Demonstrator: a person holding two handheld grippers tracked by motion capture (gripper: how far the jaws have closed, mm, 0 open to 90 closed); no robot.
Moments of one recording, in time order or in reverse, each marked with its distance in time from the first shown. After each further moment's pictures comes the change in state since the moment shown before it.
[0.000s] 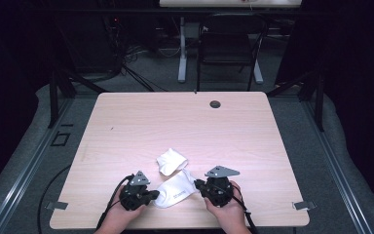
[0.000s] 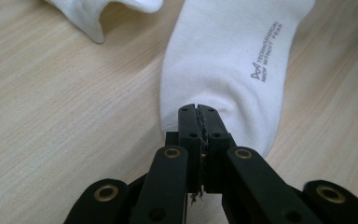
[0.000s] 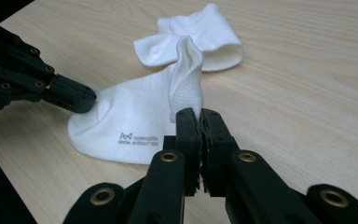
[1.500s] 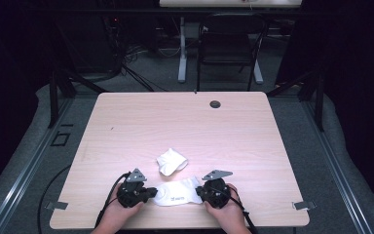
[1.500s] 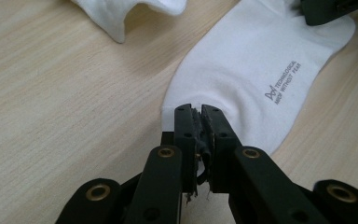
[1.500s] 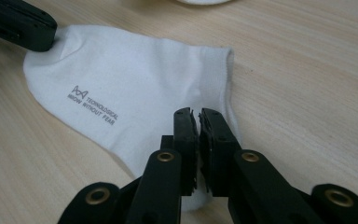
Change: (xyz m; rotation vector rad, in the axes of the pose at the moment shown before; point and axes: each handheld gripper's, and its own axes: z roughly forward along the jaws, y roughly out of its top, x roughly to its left) left arm 0.011 0.000 -0.002 -0.012 -0.006 -0.040; right arm -0.012 -0.021 0.028 0.147 -0.004 -0.016
